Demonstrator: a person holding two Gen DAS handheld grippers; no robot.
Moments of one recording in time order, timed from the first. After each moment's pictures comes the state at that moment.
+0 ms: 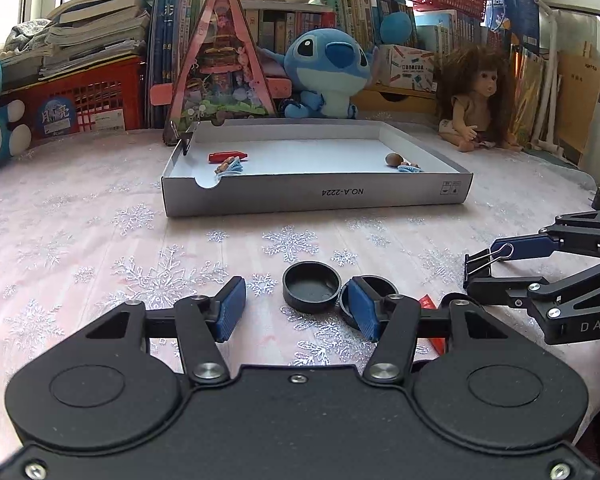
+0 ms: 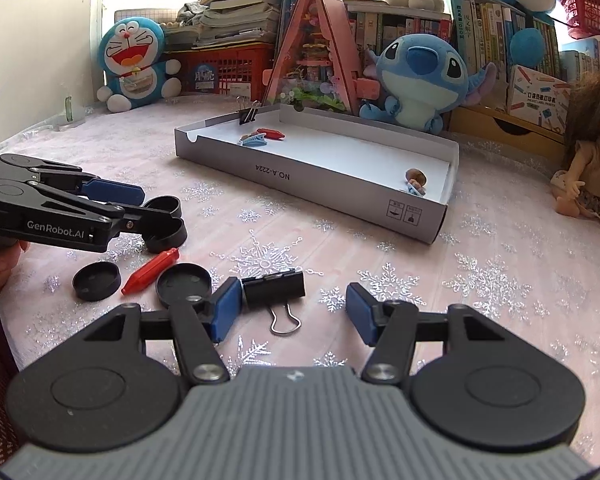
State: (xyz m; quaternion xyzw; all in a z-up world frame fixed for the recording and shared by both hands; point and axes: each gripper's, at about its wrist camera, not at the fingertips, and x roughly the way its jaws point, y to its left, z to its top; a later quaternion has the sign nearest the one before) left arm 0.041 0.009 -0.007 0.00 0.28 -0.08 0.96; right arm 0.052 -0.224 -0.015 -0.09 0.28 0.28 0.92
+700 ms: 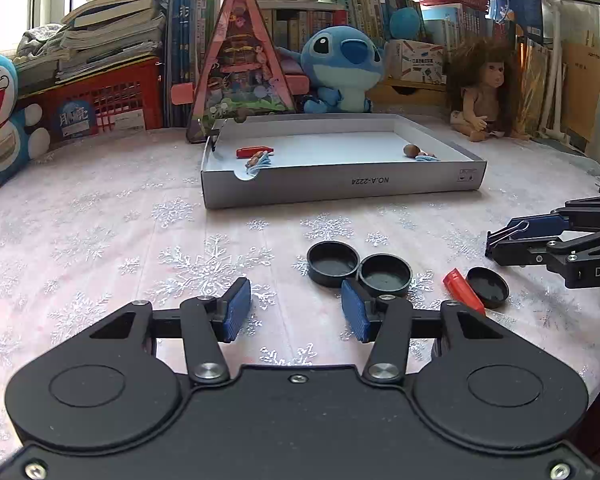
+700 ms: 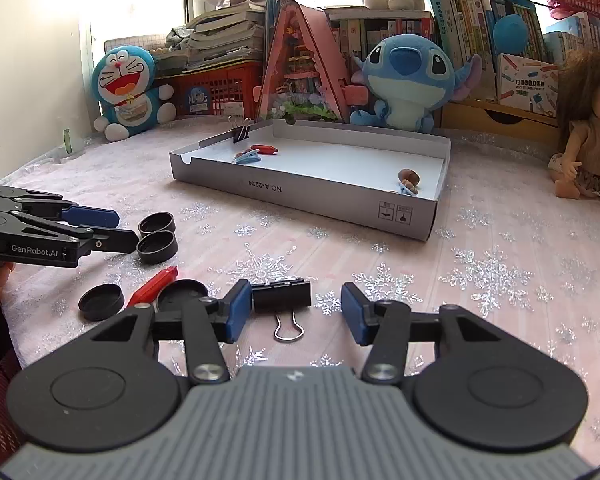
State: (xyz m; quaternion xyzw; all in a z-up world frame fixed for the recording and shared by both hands) left arm 0.026 0.030 -0.003 0.02 0.29 -0.07 0.95; right arm 0.053 -0.236 -0.016 -0.04 0.27 0.28 0.92
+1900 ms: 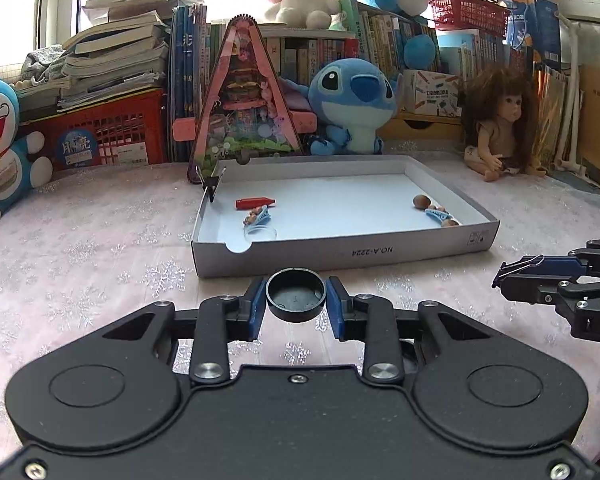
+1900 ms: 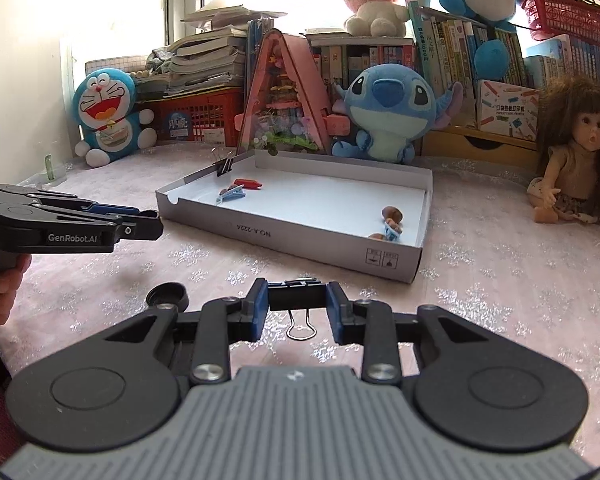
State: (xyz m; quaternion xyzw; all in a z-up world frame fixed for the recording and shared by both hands) left arm 0.062 0.014 0.031 0.01 0.26 -0.04 0.96; right arm 0.059 -0.224 0.013 -0.03 0.25 0.23 0.94
